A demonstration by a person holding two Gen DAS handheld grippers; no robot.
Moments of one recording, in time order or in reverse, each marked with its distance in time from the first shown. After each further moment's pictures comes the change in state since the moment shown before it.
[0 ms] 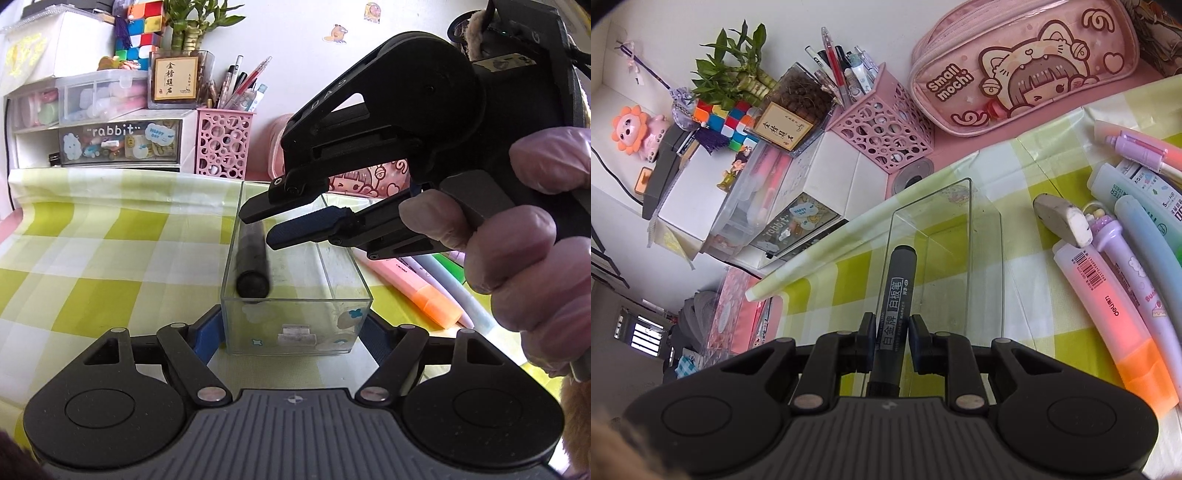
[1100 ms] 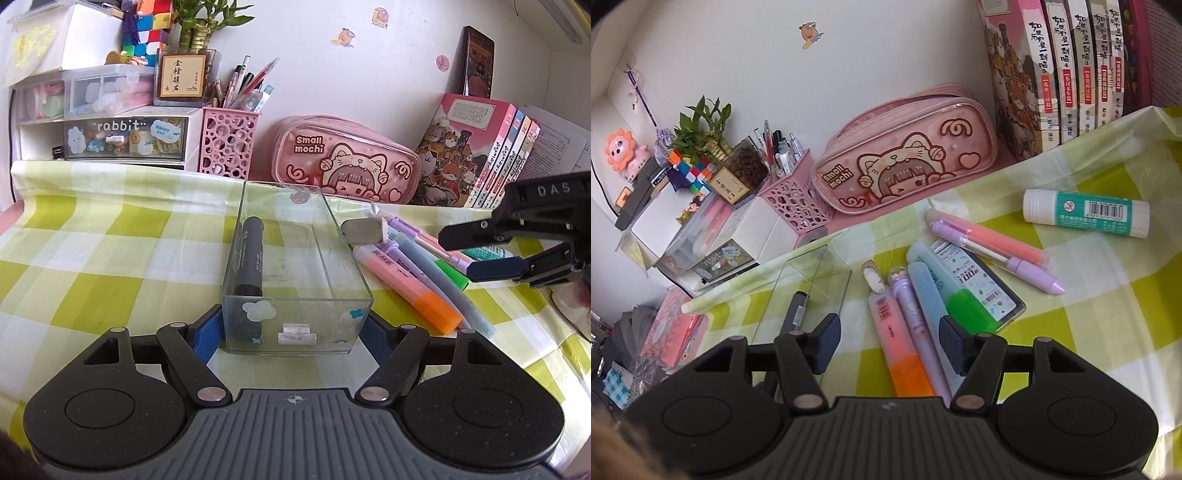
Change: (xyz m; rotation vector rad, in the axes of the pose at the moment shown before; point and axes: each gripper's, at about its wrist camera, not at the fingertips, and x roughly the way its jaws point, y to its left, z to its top) left arm 0.000 0.005 0.000 -0.033 -0.010 -0.006; right arm -0.107 -0.057 -0.022 -0.144 -0.217 -0.258
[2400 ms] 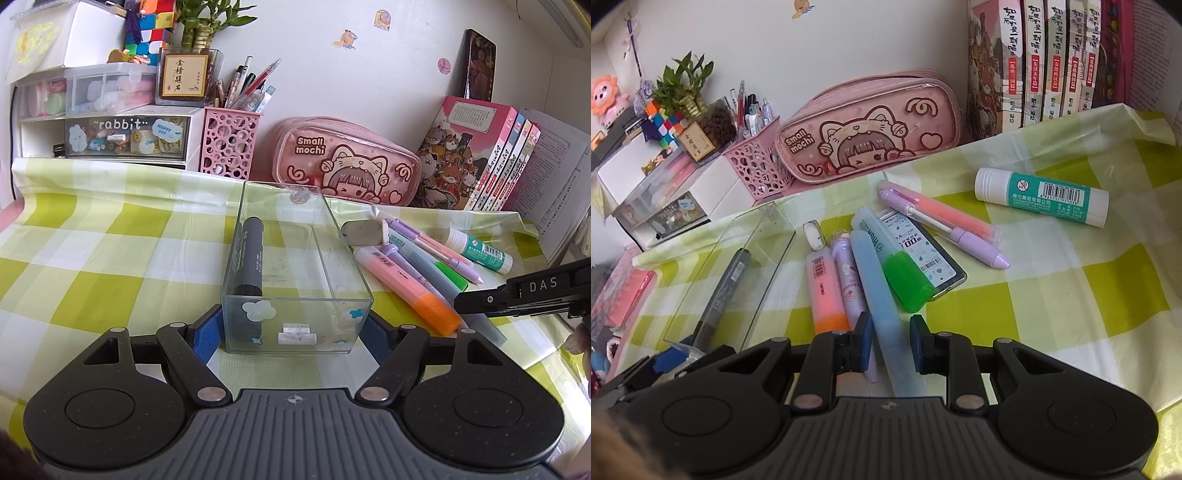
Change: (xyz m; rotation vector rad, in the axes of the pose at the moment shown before) left arm 0.000 -0.001 0.000 -0.008 -0.002 0.001; right arm 0.002 -0.009 -0.027 -0.143 0.025 -0.140
